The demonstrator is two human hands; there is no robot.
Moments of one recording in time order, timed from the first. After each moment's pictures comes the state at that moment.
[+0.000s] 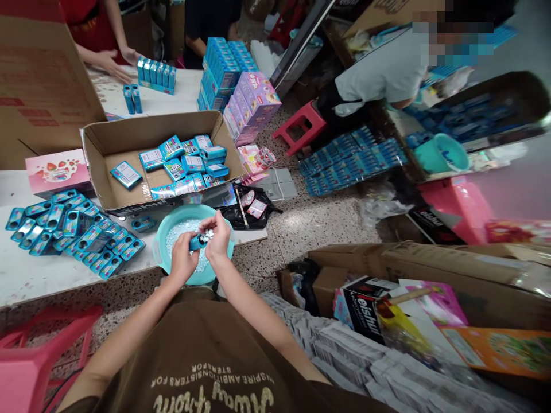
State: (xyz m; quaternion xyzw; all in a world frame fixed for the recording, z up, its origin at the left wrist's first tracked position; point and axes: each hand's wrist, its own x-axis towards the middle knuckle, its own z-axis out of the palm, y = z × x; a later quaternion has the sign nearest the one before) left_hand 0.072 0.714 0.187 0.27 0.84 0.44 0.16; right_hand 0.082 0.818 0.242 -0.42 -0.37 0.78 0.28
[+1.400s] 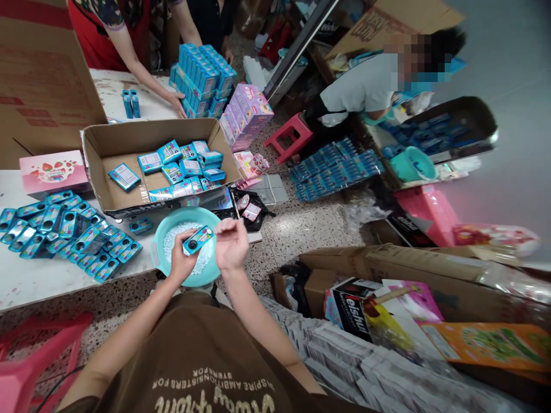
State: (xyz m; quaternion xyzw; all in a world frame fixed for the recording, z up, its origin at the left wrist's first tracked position) left_hand 0.078 0.715 0.183 0.20 0.75 0.62 0.12; right_hand 0.105 0.824 0.280 -0.35 -0.39 0.77 0.35
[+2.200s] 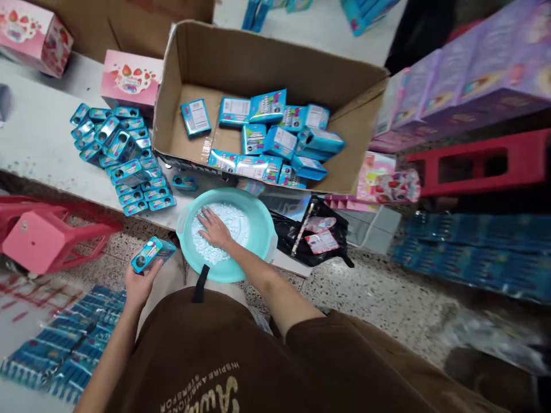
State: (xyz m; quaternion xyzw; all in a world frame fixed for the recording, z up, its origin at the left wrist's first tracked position) left_hand 0.179 0.597 0.201 -0.33 0.82 0.47 0.05; right_hand 0.111 0.812 -0.017 0.25 -0.88 0.38 -0.13
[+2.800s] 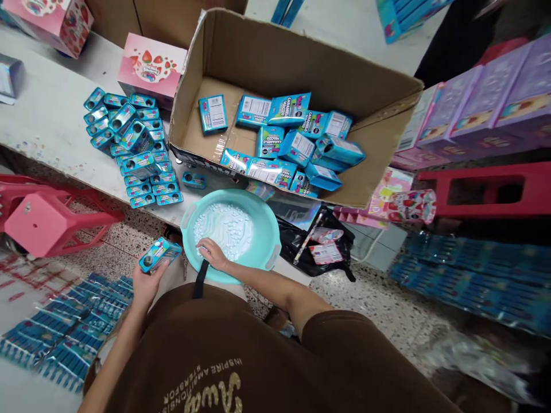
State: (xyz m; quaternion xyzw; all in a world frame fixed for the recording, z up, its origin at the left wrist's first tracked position) left_hand 0.207 0.603 0.184 -0.38 0.78 0.49 0.03; right_hand 0.178 0.795 0.000 0.19 -0.74 0.60 -0.22
